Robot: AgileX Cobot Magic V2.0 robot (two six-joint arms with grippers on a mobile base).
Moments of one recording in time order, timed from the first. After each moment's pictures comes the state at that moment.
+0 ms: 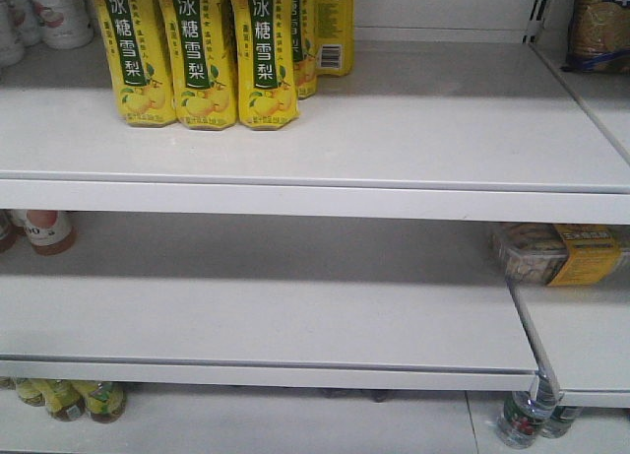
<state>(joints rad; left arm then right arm) -0.05 -0.01 0.04 0.05 0.15 -0.15 0.26 0.07 -0.17 -0.20 0.38 0.16</state>
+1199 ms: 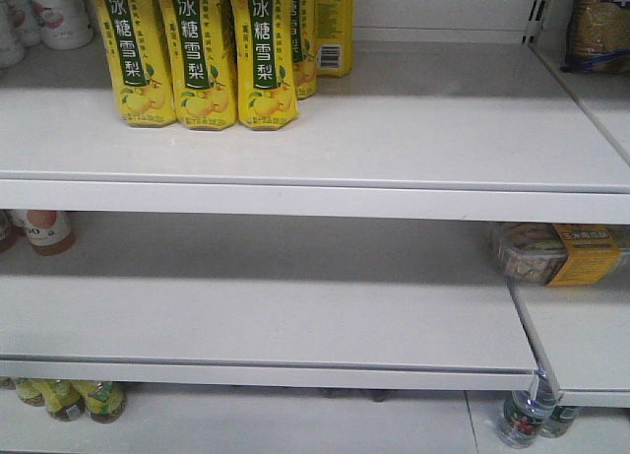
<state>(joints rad) -0.05 -0.01 0.04 0.05 0.15 -0.15 -0.02 -0.01 0.03 -0.08 0.18 0.11</state>
